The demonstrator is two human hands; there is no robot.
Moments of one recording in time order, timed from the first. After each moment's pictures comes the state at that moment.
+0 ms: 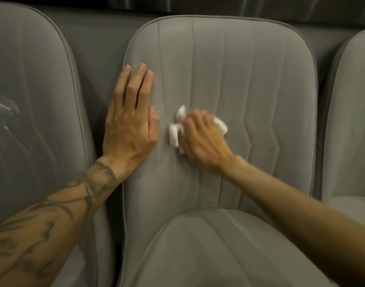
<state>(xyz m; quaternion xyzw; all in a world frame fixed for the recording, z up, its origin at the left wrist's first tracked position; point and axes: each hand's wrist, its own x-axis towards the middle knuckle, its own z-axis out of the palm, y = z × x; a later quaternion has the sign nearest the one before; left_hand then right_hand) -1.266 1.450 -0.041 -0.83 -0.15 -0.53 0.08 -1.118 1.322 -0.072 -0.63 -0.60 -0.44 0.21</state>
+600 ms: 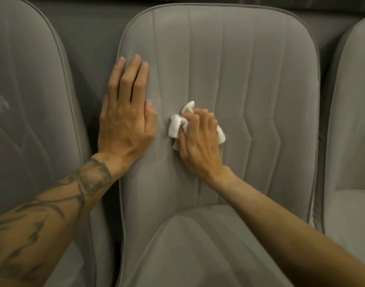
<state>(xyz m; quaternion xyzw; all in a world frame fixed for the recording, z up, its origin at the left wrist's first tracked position) -1.263 1.451 -0.043 -0.82 -0.14 -0.55 0.09 -1.128 1.338 -0.104 -0.68 -0.48 -0.42 0.37</state>
